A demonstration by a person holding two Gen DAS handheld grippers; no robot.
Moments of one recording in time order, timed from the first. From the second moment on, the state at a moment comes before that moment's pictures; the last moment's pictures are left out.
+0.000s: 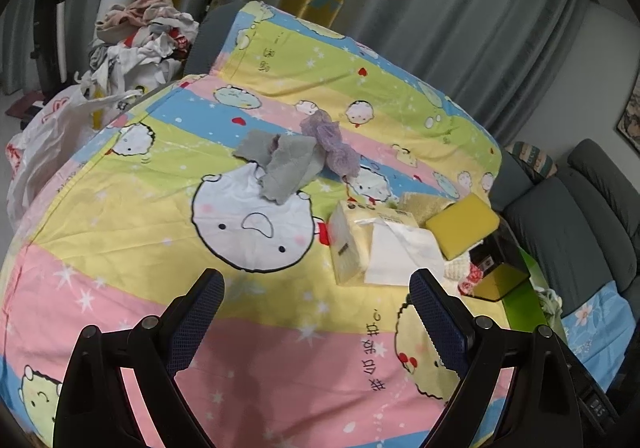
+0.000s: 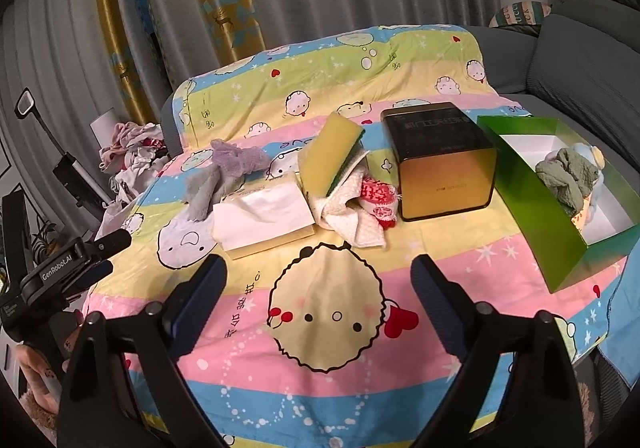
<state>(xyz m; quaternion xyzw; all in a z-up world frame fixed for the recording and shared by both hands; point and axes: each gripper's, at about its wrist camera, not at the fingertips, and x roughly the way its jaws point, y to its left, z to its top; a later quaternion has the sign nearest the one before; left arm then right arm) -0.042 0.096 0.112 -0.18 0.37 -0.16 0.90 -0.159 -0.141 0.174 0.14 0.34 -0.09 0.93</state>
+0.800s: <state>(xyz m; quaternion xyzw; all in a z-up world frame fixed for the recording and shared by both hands) -0.046 0.081 0.112 -0.16 0.37 -0.18 0.90 -0.157 -0.147 0.169 0.15 0.34 -0.08 0.92</state>
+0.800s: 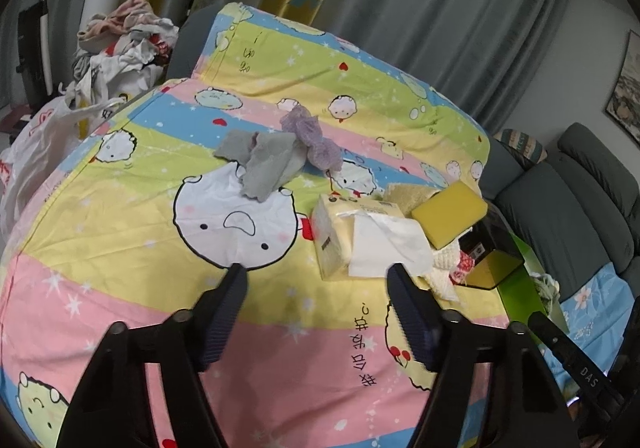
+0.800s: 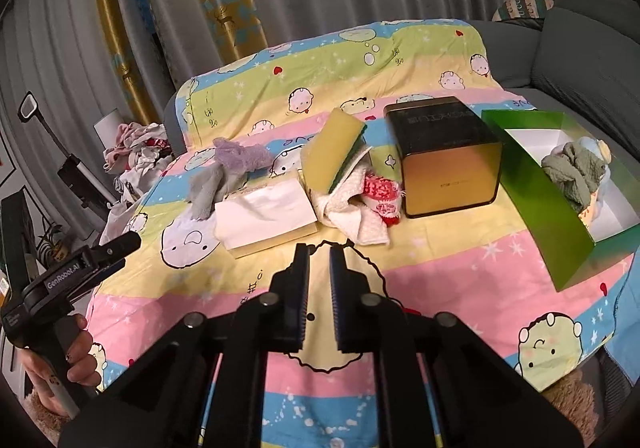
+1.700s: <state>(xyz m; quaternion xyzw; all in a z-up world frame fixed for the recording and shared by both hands) -0.022 0.141 0.092 -0.19 0.42 -0.07 0.89 0.040 -0.095 0.156 0.20 0.45 0.03 0.87</state>
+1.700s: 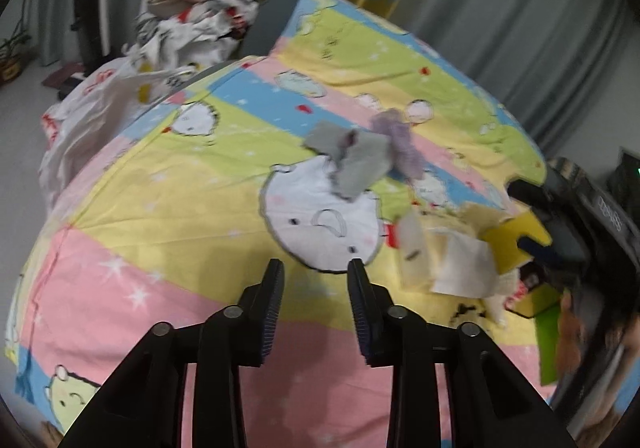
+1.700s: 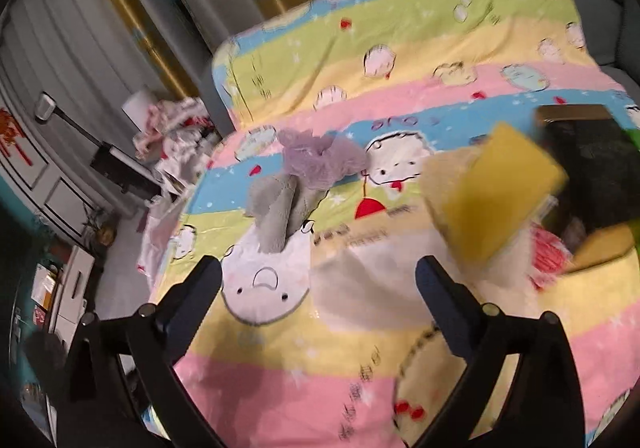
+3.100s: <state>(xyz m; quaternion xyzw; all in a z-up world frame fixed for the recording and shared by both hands) -0.023 0.135 0.092 -0.22 0.44 -0.14 0.86 -0.063 -0.075 0.176 0.18 0.50 0.15 0.83</state>
